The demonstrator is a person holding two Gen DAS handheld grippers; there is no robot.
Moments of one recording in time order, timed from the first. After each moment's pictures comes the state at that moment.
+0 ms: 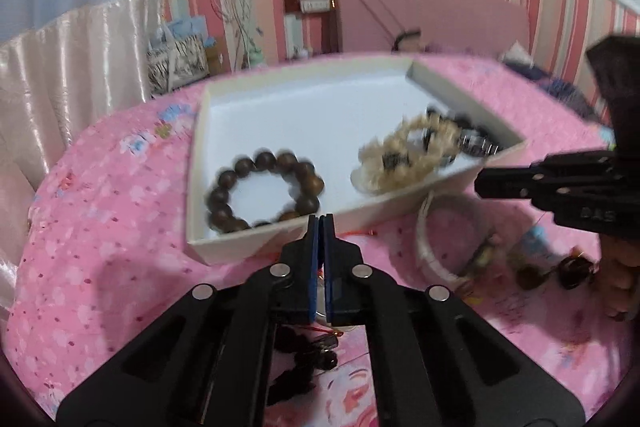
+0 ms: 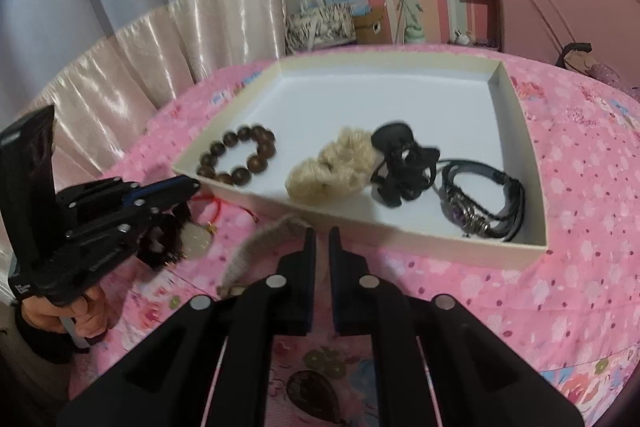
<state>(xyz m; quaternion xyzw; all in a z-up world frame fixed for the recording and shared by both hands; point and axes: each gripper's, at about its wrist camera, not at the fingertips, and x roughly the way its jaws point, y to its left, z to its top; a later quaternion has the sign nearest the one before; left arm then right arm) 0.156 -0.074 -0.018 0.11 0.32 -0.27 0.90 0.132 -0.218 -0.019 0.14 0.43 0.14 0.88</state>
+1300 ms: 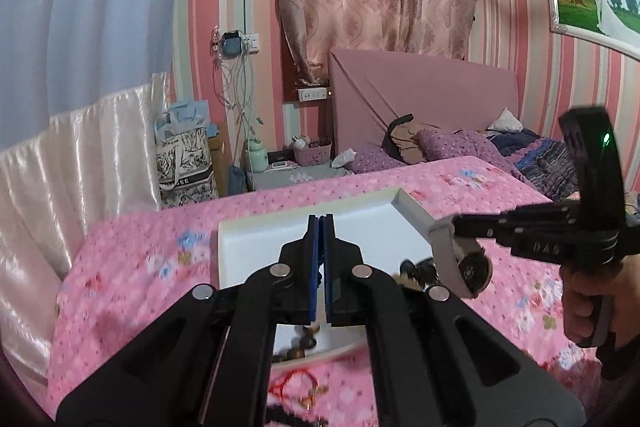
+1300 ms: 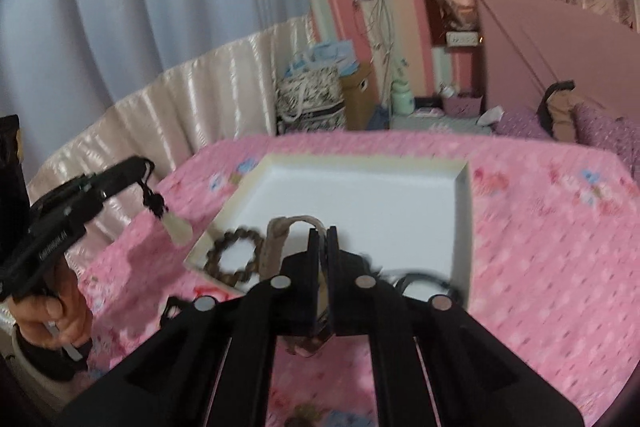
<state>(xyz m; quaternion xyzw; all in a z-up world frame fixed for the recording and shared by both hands) 0.167 -0.078 0.101 0.07 0.21 -0.28 0.93 0.168 -0.254 0.065 0.14 0.36 0.10 0.92</state>
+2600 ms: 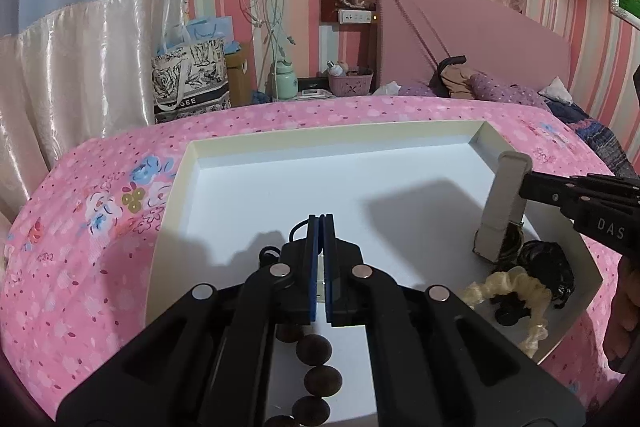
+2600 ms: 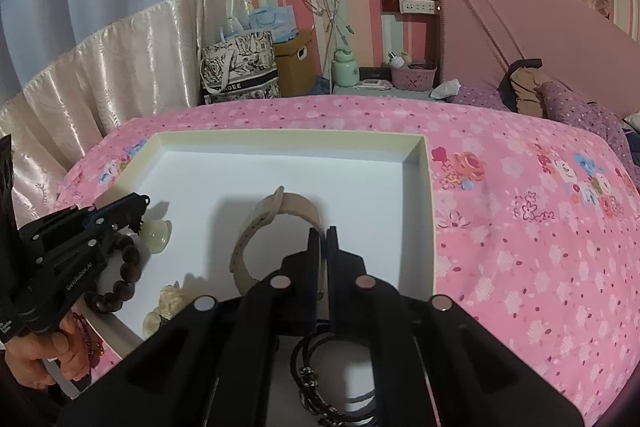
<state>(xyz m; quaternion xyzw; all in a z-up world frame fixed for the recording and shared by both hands) 0.276 -0.125 -0.020 0.07 0.33 -0.21 0.92 0.244 -0.277 -0.030 0.11 0.42 0.01 0.90</state>
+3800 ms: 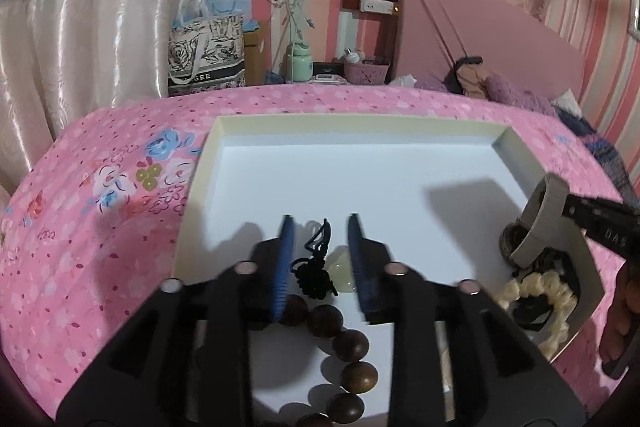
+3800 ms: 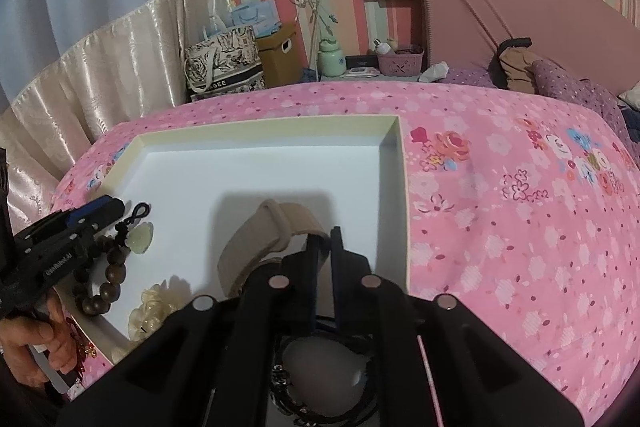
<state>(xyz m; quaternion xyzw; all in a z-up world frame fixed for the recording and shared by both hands) 0.290 -0.100 -0.022 0.03 0.36 -0.19 0.91 0.245 -0.294 -0.043 0.14 0.43 -0.01 0.89</state>
